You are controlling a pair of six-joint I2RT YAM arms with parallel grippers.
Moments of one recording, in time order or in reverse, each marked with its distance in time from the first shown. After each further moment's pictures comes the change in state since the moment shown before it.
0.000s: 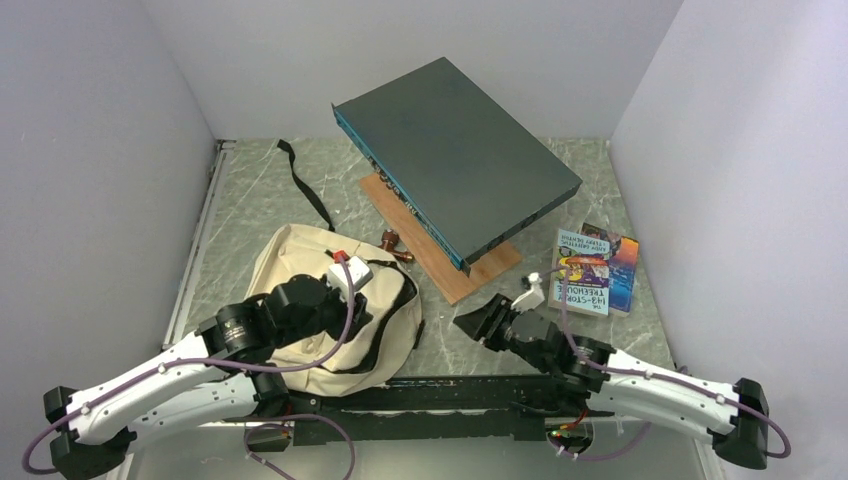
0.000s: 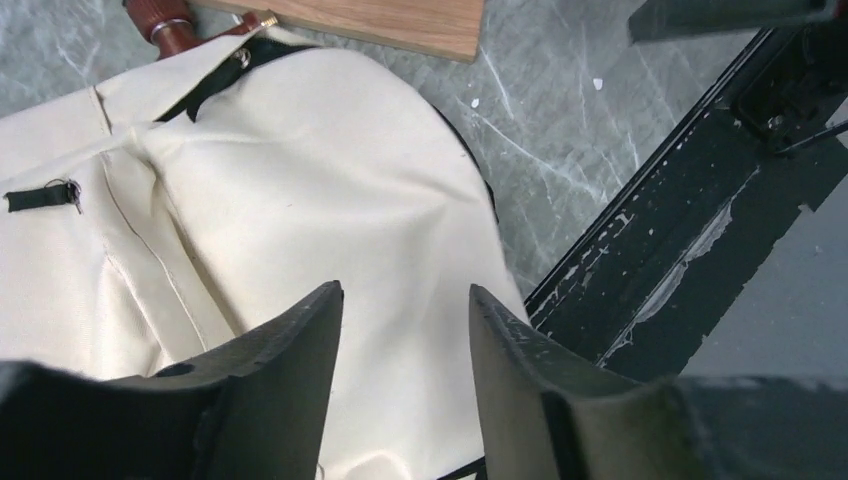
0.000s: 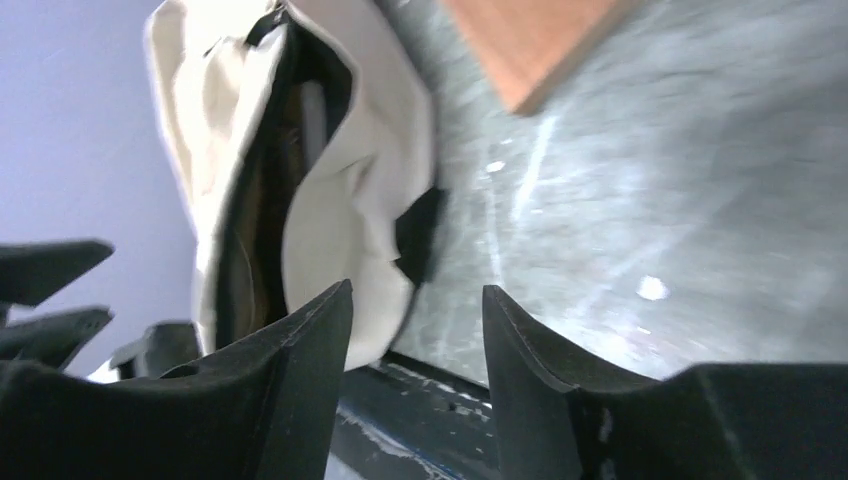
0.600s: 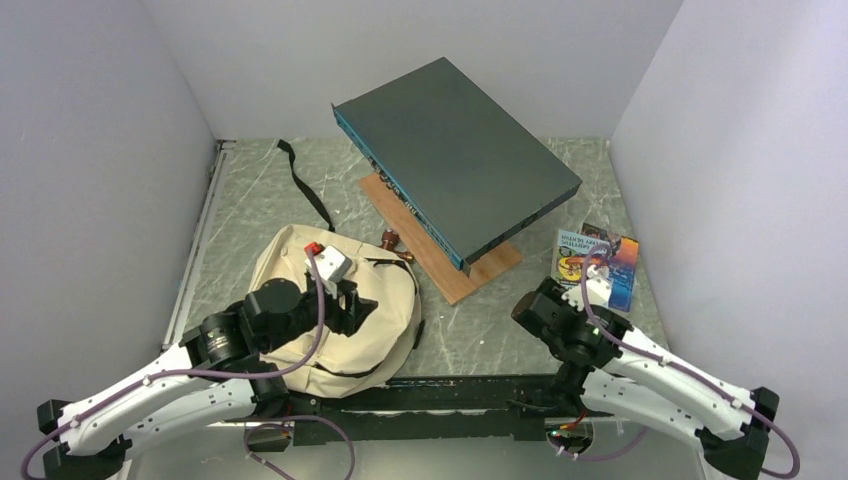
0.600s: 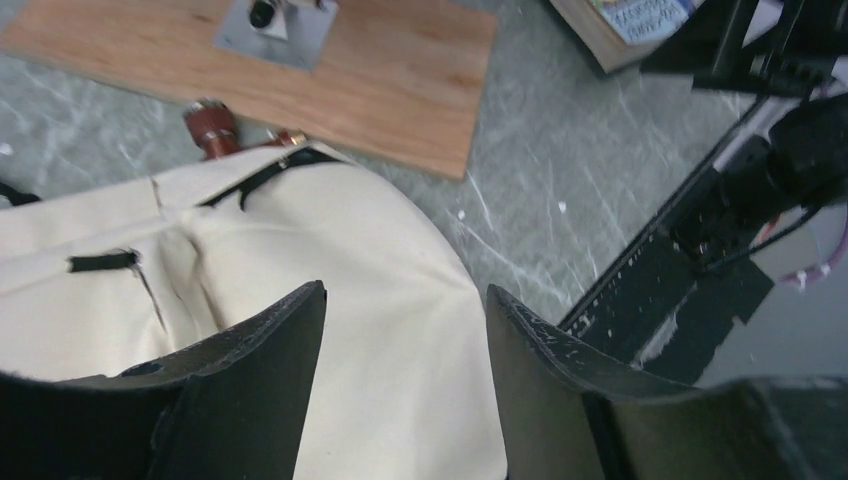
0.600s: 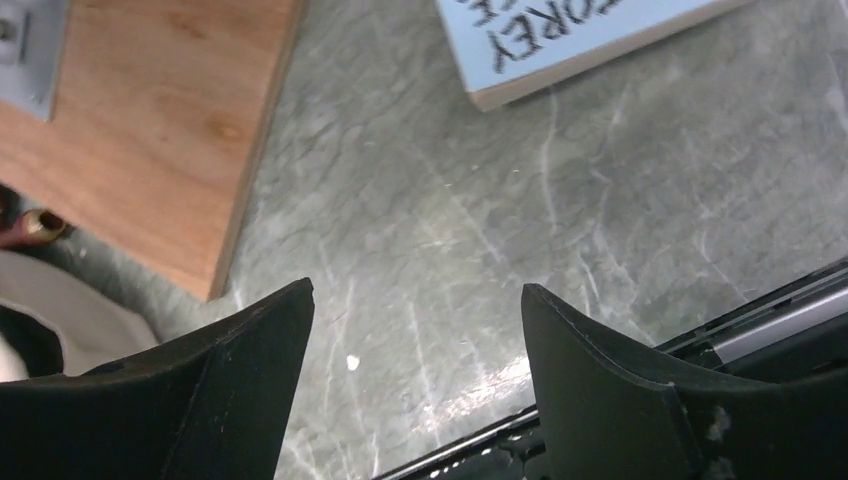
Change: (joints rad) left arm 0.000 -0.085 -0.024 0.138 -0.042 -0.064; right arm -0.150 0.209 0.427 -0.984 0.354 0.262
